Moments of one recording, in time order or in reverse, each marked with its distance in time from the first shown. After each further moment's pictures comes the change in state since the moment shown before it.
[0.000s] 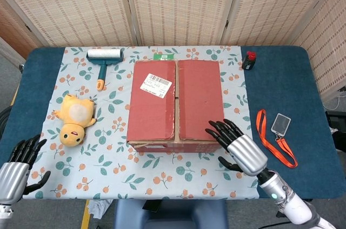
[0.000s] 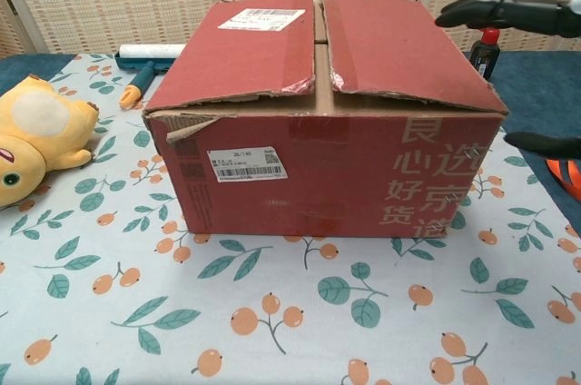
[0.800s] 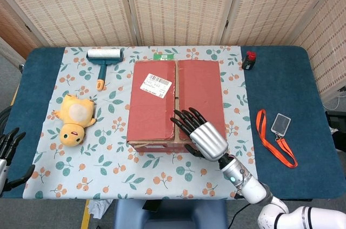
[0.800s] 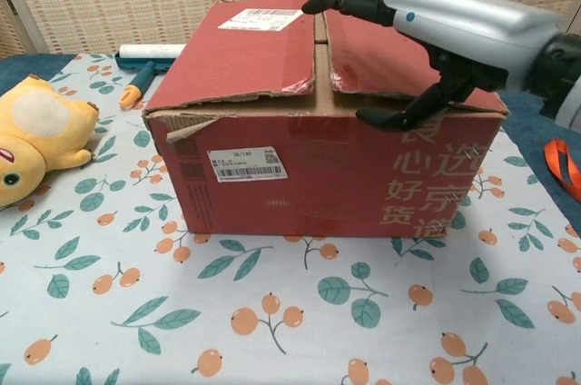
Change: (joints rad) left arm 0.004 0.026 -0.029 0.093 -0.027 0.073 -0.198; right arm 0.196 -0.276 0.116 0.050 0.234 -0.093 -0.267
